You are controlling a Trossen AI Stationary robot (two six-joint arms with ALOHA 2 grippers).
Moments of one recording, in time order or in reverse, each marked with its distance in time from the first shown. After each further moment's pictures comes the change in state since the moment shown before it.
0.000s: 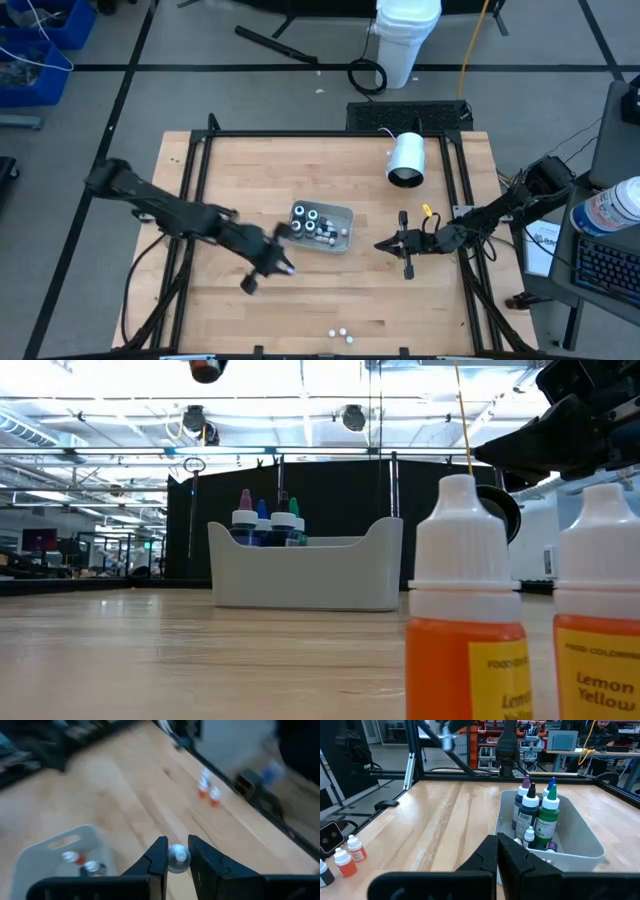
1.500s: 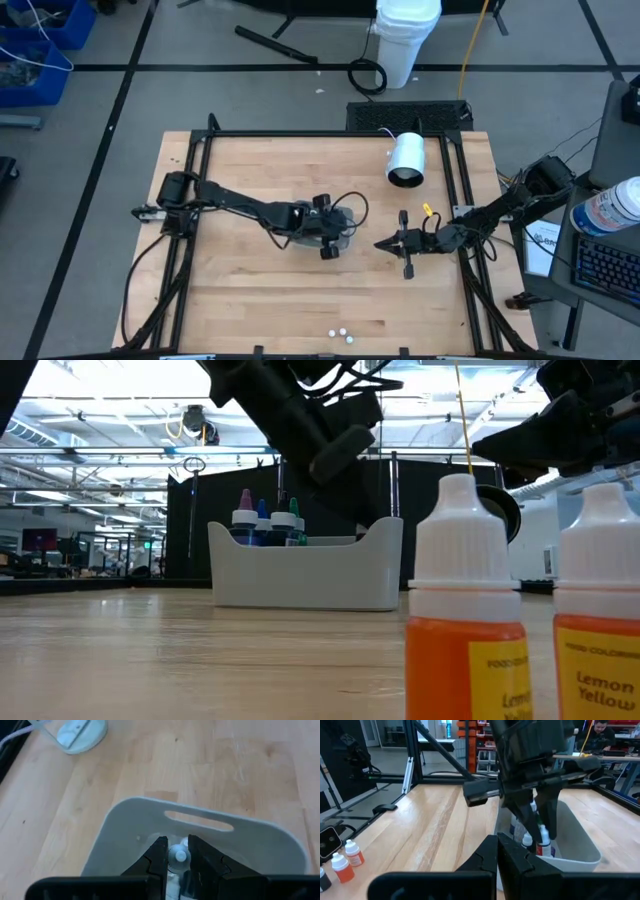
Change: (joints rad) left arm 0.264 0.603 0.322 0.098 -0.371 -0.269; right arm -0.002 0.000 0.000 0.022 0.007 -0.015
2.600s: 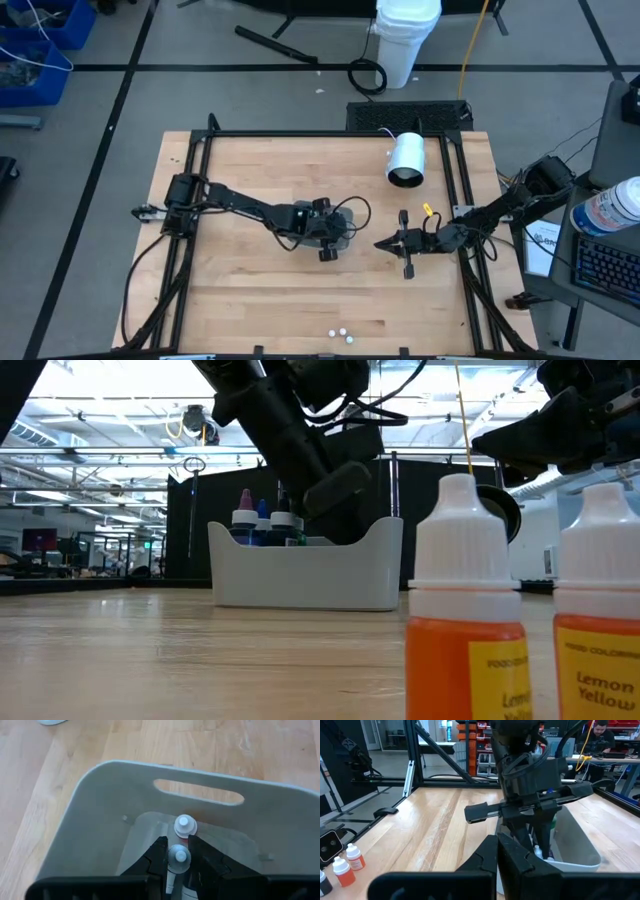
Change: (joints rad) left arm 0.006 0.059 0.000 -0.029 0.034 -0.015; right arm 0.000 0.000 0.000 0.017 -0.001 -0.002
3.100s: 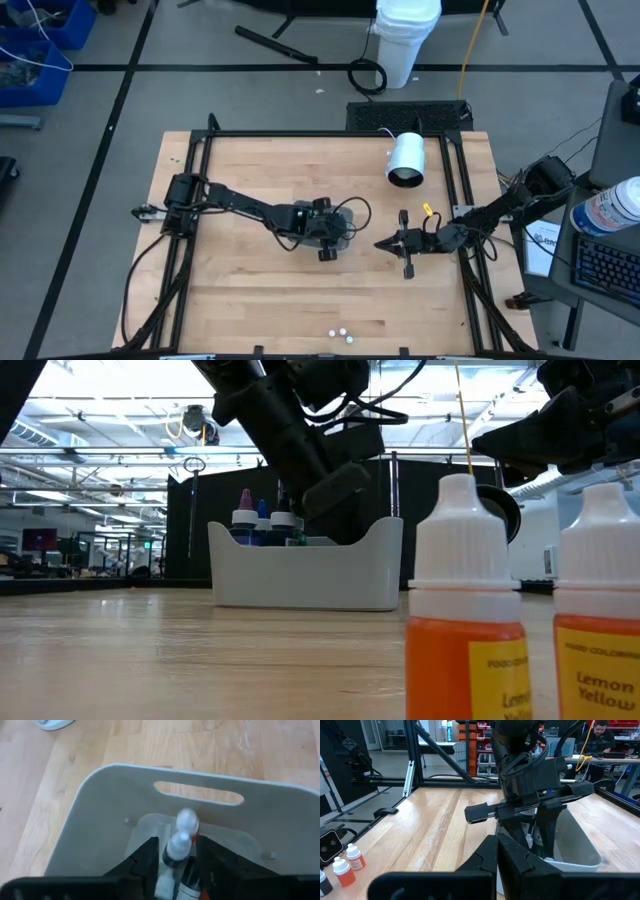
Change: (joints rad) left arm 0.001 0.000 0.000 0.003 -0.007 0.029; right arm 0.000 0.000 0.000 0.000 0.000 0.000
